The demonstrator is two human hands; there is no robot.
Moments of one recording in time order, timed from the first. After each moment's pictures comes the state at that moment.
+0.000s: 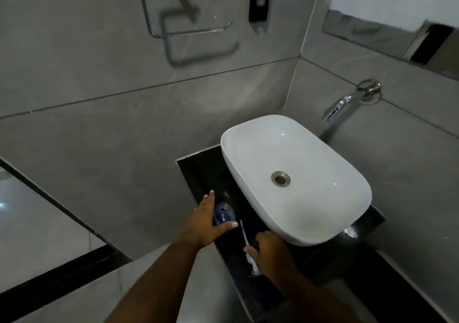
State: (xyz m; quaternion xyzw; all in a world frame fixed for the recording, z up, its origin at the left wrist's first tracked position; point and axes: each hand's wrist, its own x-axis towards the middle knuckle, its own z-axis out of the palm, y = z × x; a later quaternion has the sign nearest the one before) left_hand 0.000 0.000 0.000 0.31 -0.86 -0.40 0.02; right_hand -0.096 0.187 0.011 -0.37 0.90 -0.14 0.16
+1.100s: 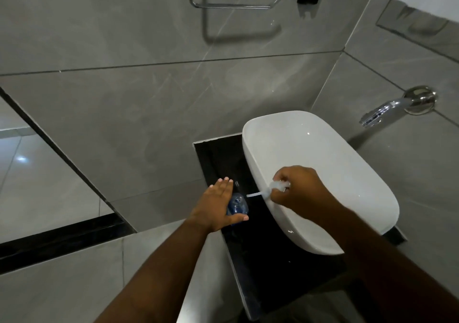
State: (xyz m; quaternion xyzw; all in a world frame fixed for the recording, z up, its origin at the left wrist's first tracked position) left_hand -0.008 -0.014 -0.011 0.24 -0.94 -0.23 0.00; right_hand -0.148 0.129 0.179 -0.45 0.87 -0.12 0.17
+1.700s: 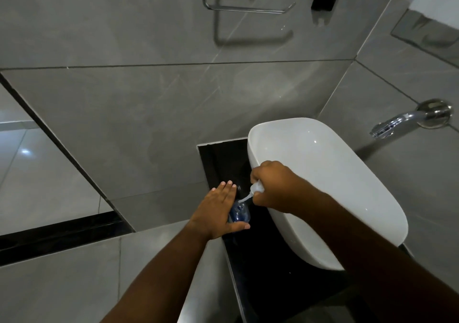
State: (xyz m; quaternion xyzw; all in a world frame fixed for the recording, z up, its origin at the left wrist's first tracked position) left_hand -0.006 -0.017 -0.015 0.21 -0.96 -0.20 0.01; right_hand -0.133 0.074 0.175 -0.59 0.79 -0.02 0.16
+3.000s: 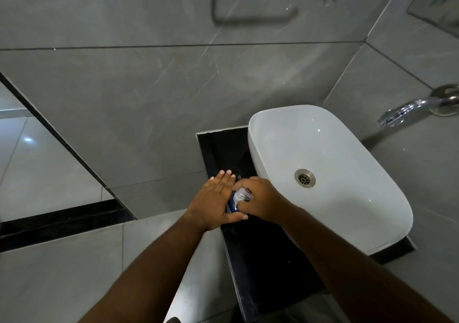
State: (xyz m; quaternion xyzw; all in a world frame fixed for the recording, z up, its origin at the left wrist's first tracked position) left_hand -0.007 -0.017 -0.020 0.22 -0.95 -0.21 0.05; right_hand -0.141 0.083 0.077 -0.56 0.76 -0.18 0.28
